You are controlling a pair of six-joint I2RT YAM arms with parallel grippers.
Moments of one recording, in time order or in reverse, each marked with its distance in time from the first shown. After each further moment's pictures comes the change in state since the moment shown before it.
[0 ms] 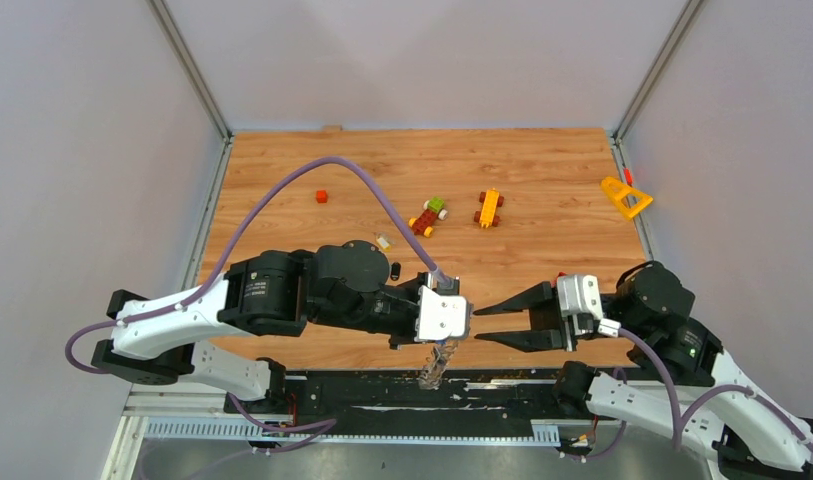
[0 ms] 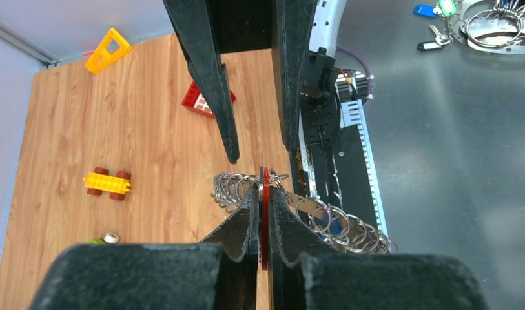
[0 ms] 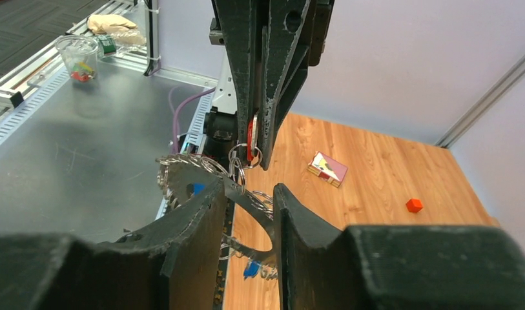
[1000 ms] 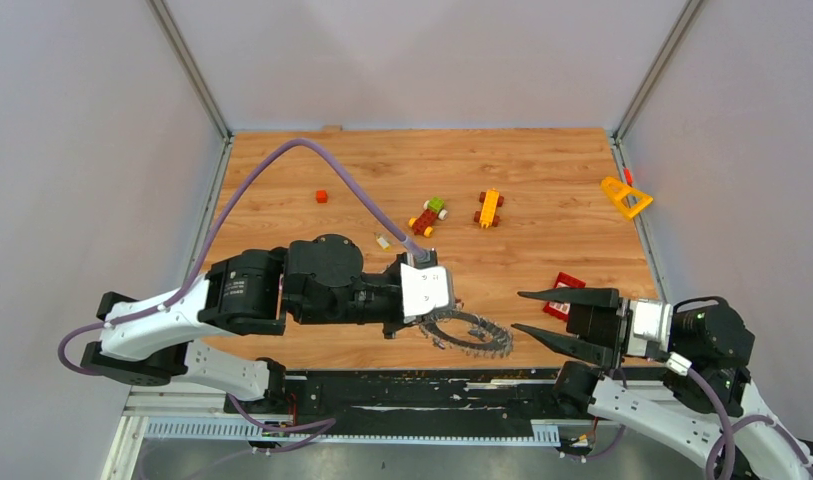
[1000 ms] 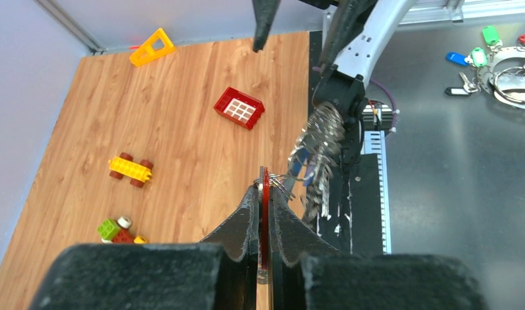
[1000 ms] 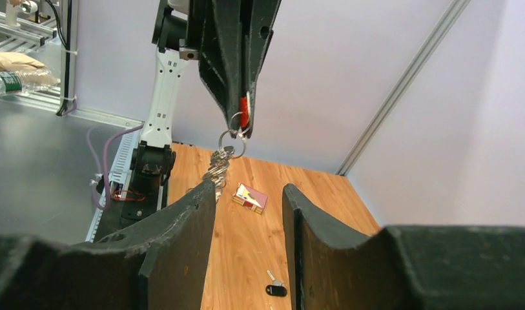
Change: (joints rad) left arm 0.000 -0.047 -0.004 0.053 -0.146 -0.089; right arm 0.000 -0.238 -0.089 0.084 0.185 -0.068
